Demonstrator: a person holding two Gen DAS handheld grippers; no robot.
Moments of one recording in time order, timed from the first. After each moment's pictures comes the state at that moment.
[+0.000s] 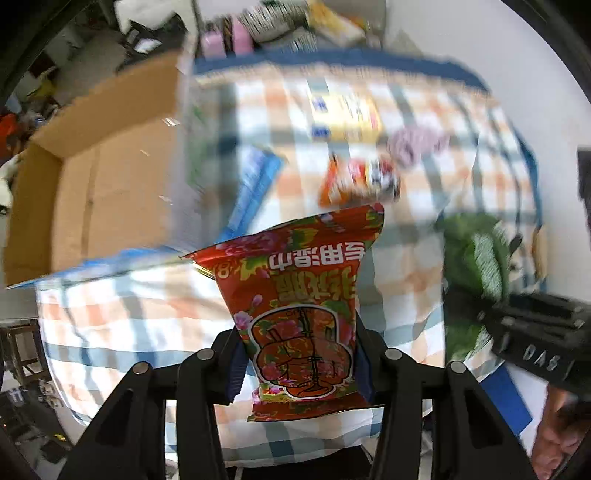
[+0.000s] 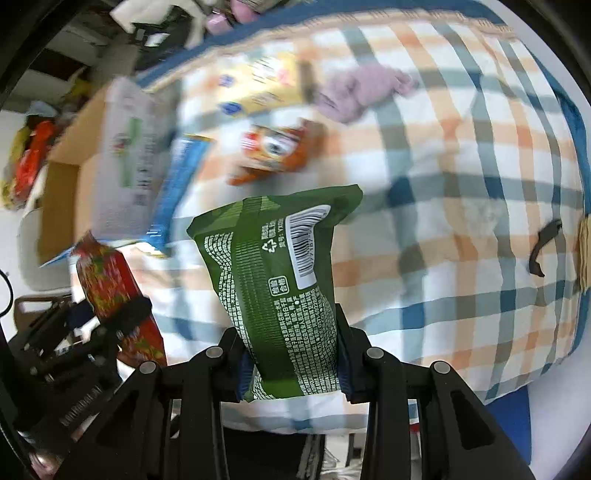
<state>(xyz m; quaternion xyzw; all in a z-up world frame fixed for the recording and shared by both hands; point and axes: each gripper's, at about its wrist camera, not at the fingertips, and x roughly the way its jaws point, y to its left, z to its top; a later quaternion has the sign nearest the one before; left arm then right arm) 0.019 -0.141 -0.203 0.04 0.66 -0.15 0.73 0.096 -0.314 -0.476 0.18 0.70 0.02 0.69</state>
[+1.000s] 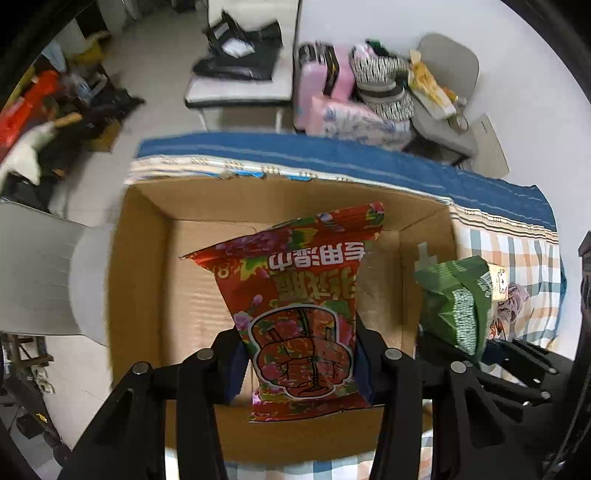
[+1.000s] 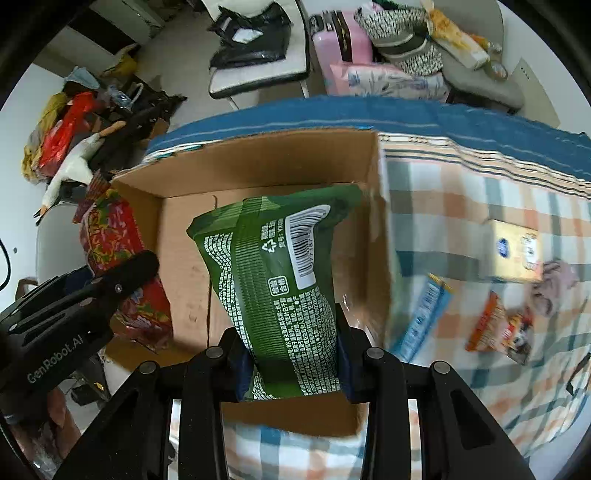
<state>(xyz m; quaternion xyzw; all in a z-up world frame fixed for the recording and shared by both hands) 0.290 0.080 -0.246 -0.02 0.66 -0.06 0.75 0.294 -0.074 -0.325 0.14 0.68 0.08 0.71</state>
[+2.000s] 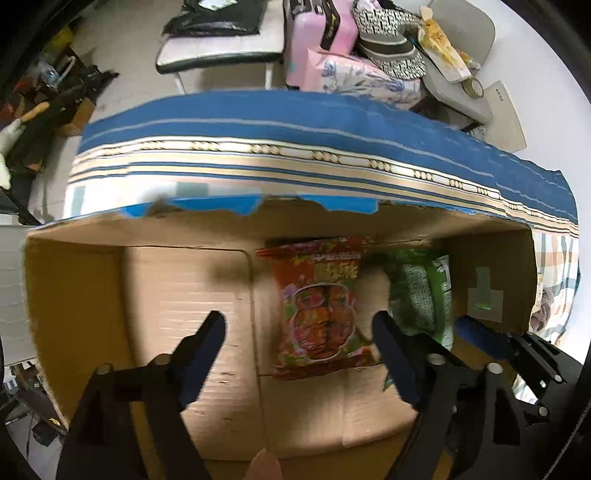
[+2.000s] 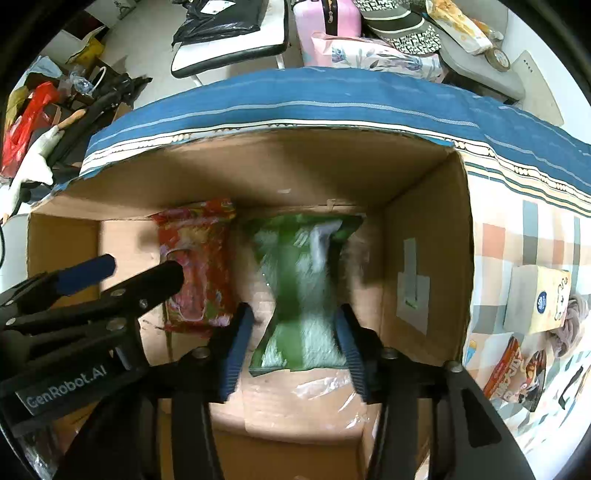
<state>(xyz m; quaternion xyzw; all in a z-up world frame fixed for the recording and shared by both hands) 0.344 0.086 -0.316 0.01 0.72 -0.07 0.69 0.367 -0.042 -0.405 0.10 0.72 0.04 0.68</state>
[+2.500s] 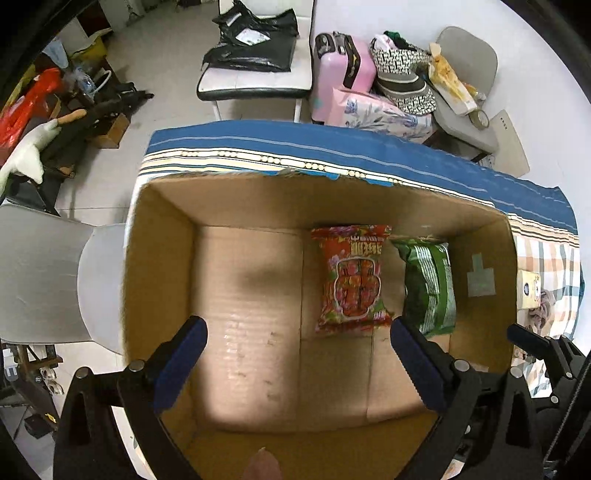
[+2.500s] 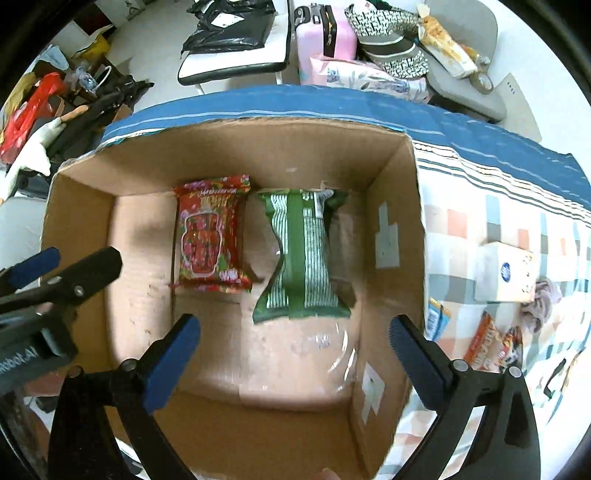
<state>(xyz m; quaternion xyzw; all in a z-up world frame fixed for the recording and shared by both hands) 0.295 0.123 -0.260 0.01 0.66 -0.03 0.75 0.314 -0.032 -0.357 0.06 0.70 0.03 0.72</state>
